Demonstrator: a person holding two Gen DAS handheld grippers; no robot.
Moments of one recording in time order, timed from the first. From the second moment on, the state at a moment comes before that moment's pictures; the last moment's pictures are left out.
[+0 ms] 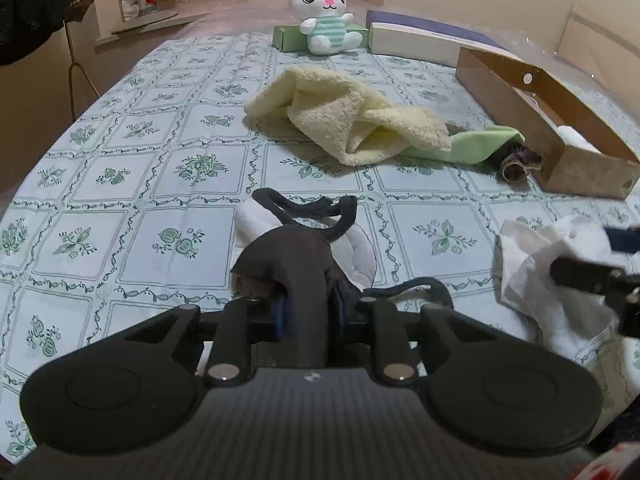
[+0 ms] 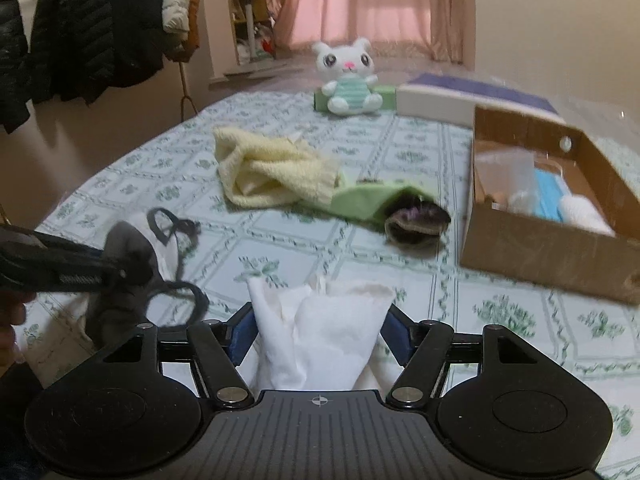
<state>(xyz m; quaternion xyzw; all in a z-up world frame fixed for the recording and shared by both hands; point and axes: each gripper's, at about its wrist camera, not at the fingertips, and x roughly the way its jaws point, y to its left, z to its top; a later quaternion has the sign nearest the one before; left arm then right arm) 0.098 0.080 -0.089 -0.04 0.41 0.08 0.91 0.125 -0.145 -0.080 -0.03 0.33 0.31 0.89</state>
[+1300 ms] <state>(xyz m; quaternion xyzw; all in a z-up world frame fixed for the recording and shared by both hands) 0.100 0.086 -0.090 -0.05 0.41 0.08 0.91 0.140 -0.136 -0.084 -0.07 0.34 0.40 0.85</state>
